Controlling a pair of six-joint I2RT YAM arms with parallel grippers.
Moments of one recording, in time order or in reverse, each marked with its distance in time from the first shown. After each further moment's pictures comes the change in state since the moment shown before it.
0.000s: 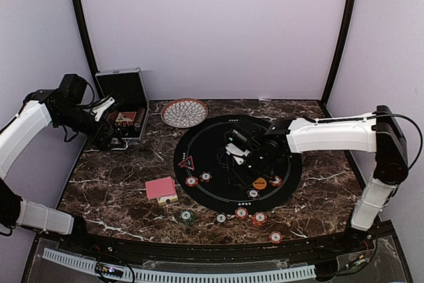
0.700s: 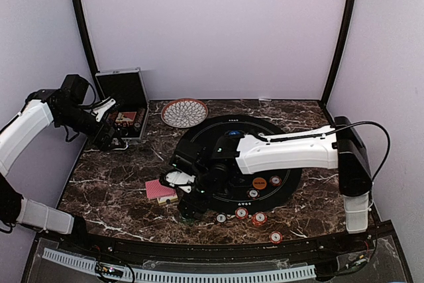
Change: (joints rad) left arm 0.000 0.020 0.000 0.000 -0.029 -0.008; right arm 0.284 0.315 0.437 -0.058 -0.128 -0.219
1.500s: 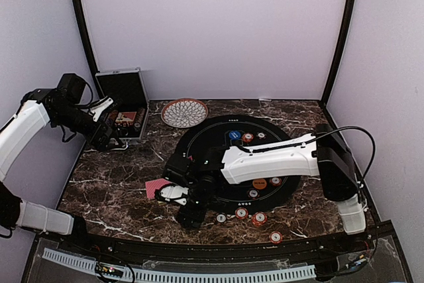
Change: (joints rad) left arm 0.000 -0.030 0.014 -0.040 0.001 0.000; right arm 0.034 0.110 0.046 -0.021 -0.035 -0.099
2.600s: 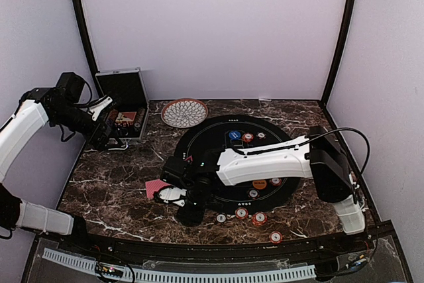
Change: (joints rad) left arm 0.000 -0.008 0.014 -0.017 0.003 0.001; right arm 0.000 0.050 0.042 -0.004 0.011 -0.027
